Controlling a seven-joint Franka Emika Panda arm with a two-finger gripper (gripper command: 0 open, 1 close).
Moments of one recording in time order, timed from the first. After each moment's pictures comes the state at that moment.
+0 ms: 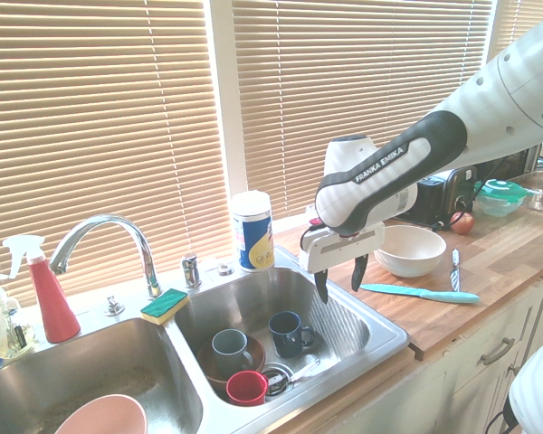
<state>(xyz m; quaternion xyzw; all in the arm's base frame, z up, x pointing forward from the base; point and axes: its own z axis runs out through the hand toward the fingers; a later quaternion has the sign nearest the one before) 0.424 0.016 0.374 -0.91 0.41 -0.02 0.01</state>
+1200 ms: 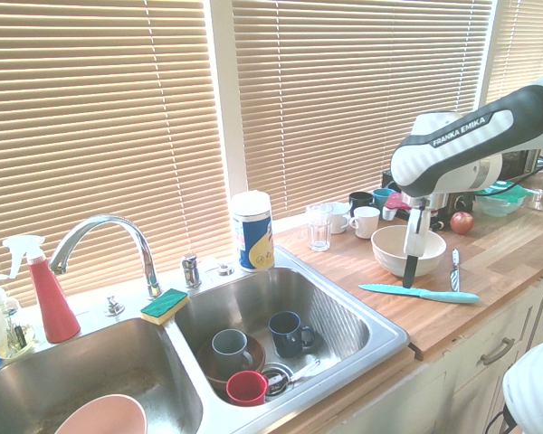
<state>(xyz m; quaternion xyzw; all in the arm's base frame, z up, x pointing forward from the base) 0.343 -0.137 0.405 -0.99 0.10 -0.01 0.03</state>
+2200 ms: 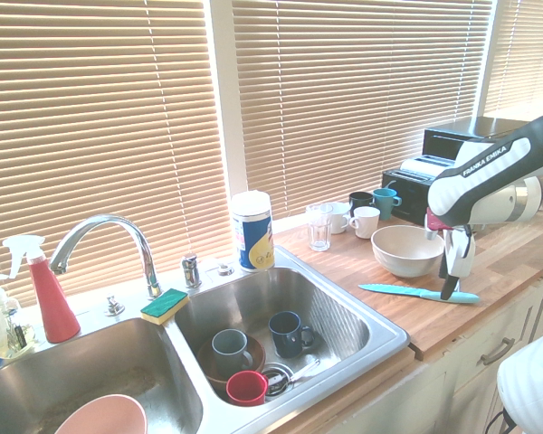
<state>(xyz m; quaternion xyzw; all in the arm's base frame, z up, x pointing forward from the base) 0.312 -0.223 0.347 -1.00 0.07 -0.06 -0.01</state>
